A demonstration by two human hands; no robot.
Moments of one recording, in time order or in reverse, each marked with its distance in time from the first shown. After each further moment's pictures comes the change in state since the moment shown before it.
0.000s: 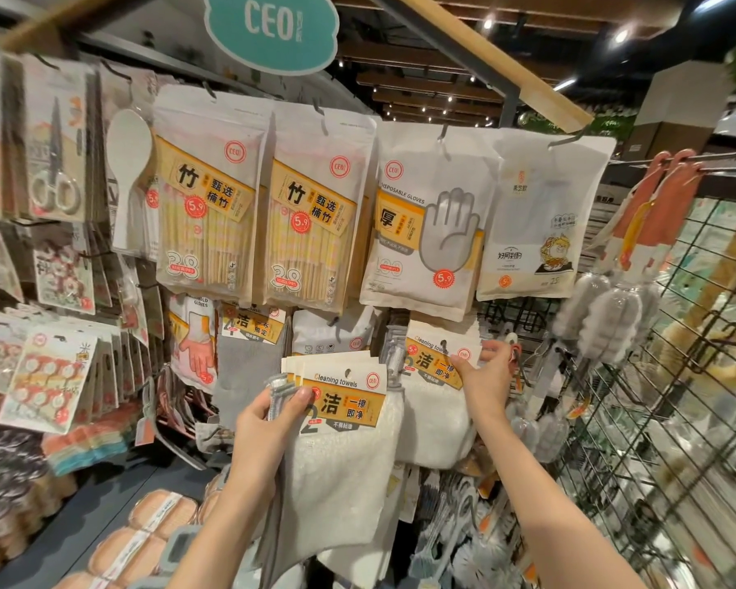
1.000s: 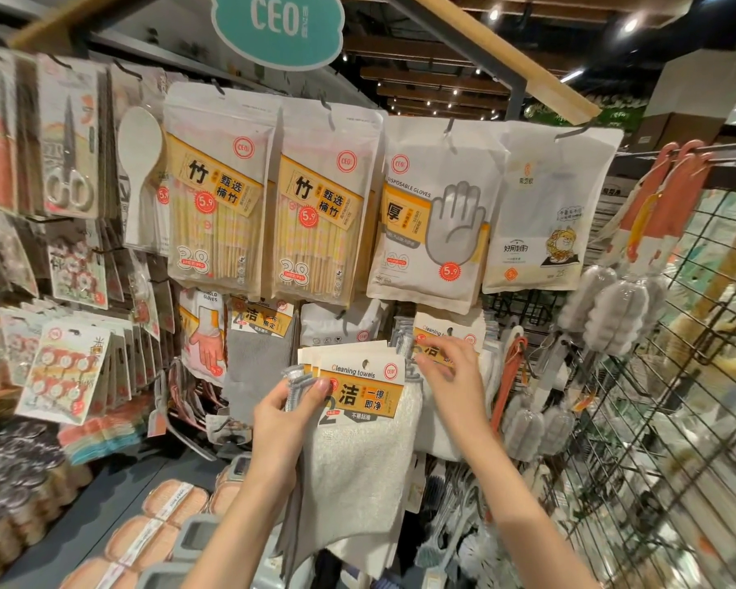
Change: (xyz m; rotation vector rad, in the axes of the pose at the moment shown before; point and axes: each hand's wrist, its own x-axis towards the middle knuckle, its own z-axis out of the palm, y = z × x) left_hand -0.011 0.009 0.010 -0.028 0.007 0.010; right_hand -0.077 -0.048 -0.004 0.076 -0.385 -0.227
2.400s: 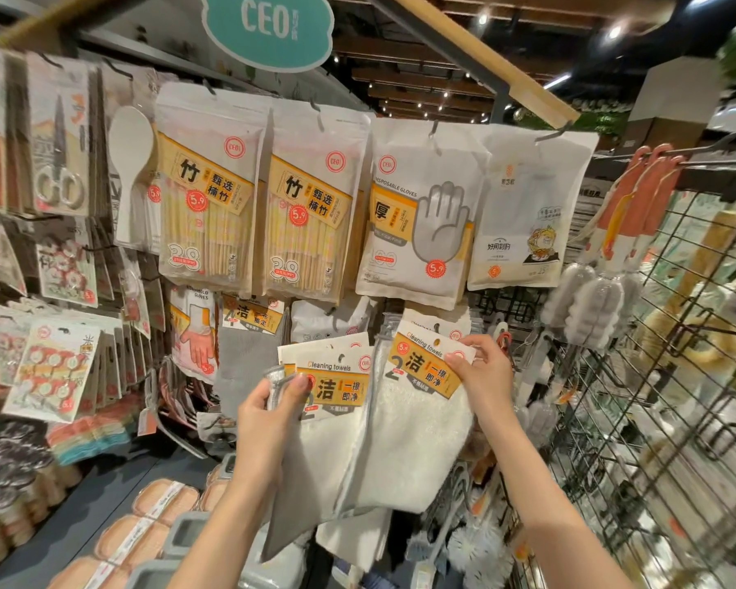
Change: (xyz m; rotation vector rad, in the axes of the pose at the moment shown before) left_hand -0.005 -0.008 -0.006 -0.074 0.029 0.049; right_hand 0.016 0.023 -0.044 0.117 0.191 0.133
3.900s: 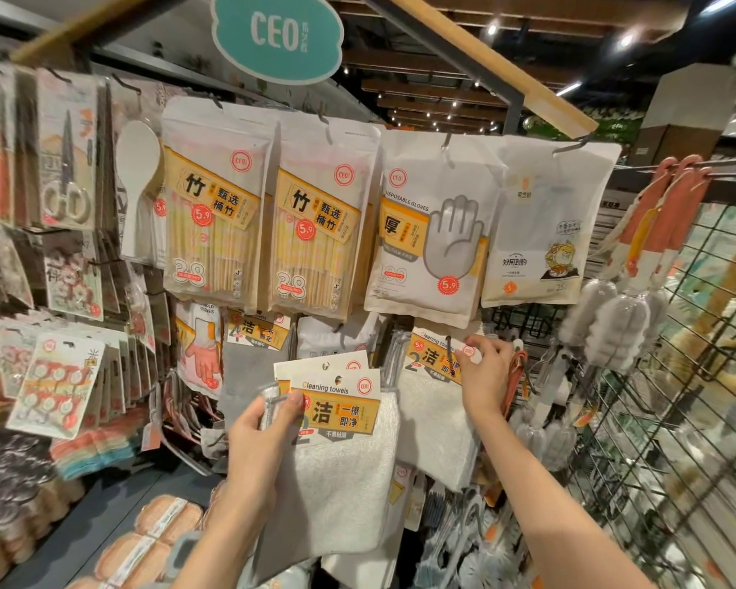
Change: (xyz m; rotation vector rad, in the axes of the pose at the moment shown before) left_hand 0.012 0.005 -0.006 0.069 0.054 -0.042; right_hand 0.060 0.036 0.032 -0.423 0.238 -0.101
